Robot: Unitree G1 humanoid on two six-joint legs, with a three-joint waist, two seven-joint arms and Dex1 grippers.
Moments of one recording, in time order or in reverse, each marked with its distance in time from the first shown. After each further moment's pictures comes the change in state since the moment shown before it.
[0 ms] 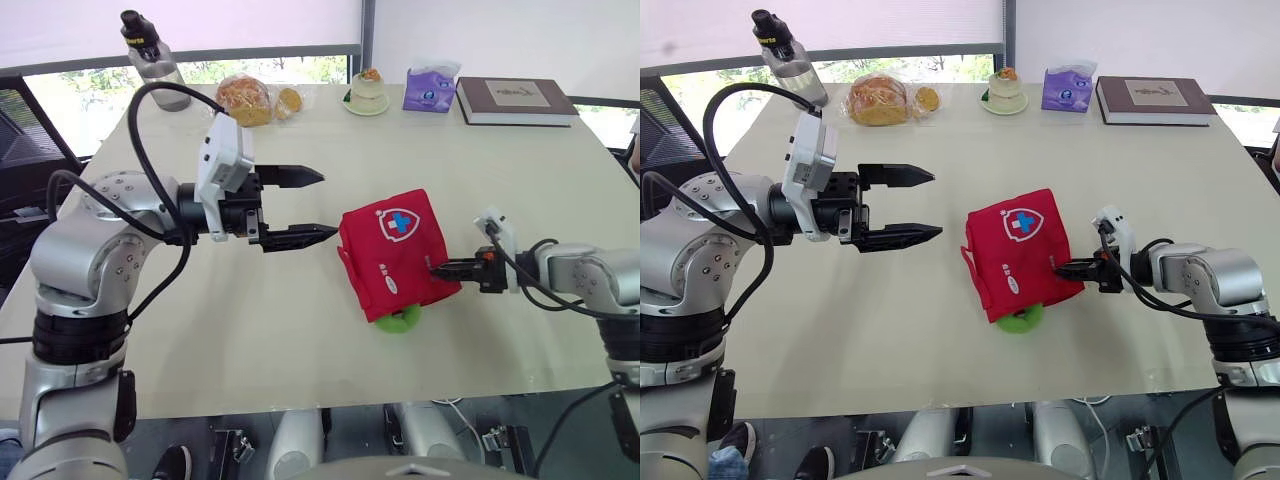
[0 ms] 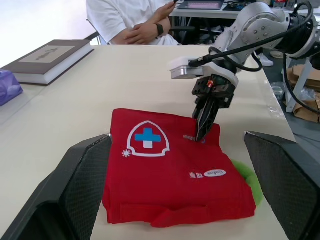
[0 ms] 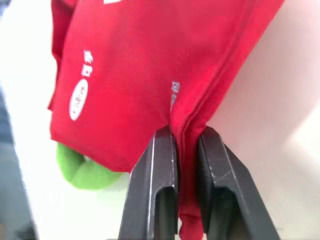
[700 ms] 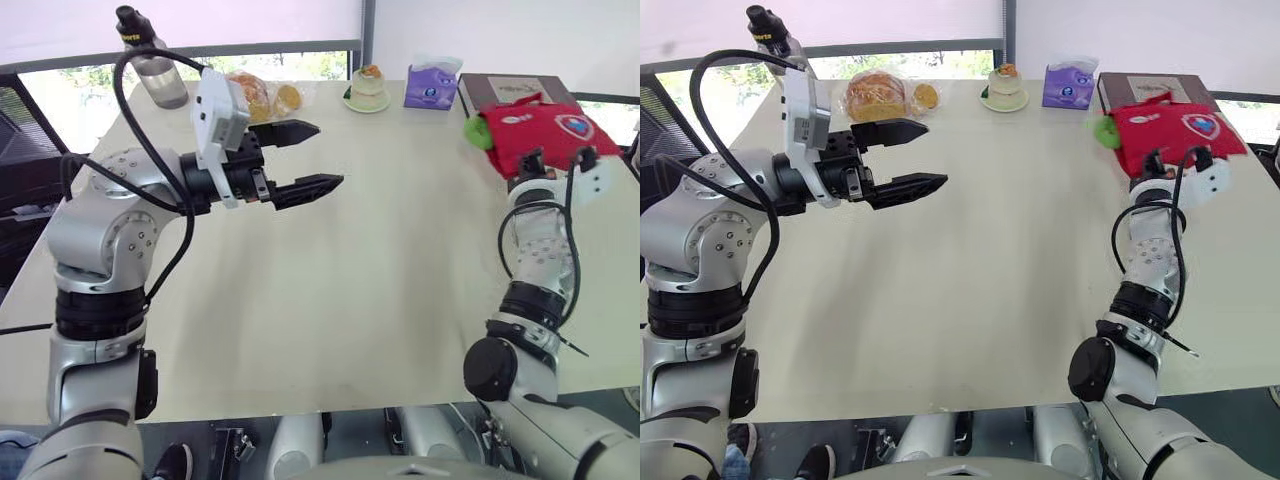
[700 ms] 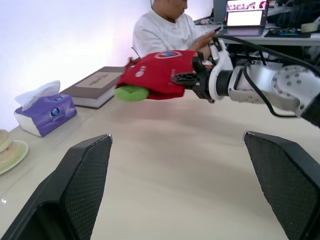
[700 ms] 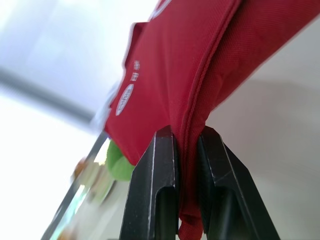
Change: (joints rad) left arm -0.107 -0.098 -0.003 0.092 0.023 -0.055 0.153; right arm -0.310 0.727 -0.782 0.293 -0.048 -0.938 -1.151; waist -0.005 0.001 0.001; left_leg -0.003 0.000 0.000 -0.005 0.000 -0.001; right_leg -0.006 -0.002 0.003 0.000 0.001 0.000
